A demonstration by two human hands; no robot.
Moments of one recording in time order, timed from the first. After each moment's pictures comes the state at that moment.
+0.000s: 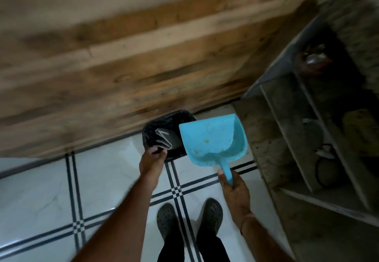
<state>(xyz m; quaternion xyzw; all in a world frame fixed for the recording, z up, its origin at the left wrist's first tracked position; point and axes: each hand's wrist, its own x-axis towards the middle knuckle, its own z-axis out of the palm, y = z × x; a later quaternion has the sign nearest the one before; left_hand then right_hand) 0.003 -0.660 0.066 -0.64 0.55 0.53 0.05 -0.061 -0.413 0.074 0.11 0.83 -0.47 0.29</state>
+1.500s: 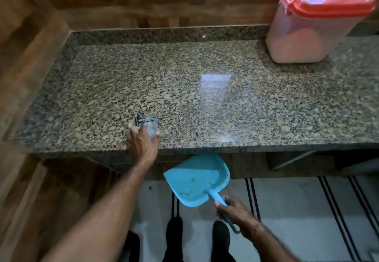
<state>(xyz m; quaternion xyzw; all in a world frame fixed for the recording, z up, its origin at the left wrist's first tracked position) -0.267 -0.262 0.427 0.07 0.97 0.20 0.06 0.030 -0.136 0.363 0.43 0.61 -0.64 0.17</state>
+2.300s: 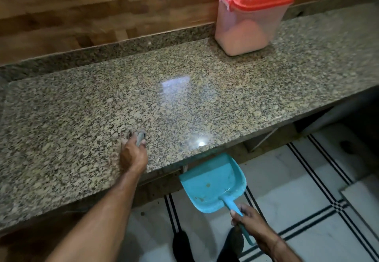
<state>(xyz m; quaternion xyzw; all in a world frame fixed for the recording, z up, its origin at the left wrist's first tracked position) -0.335 -0.218 0.382 0.11 0.94 0.29 0.14 0.055 -0.179 0.358 0.57 0.52 -0.64 0.02</state>
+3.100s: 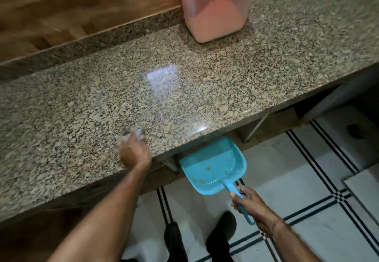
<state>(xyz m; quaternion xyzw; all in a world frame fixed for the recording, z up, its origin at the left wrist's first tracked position) -0.203 -0.105 0.380 0.10 0.97 0.21 0.08 0.149 -0.048 0.332 0.54 0.49 -0.68 0.00</state>
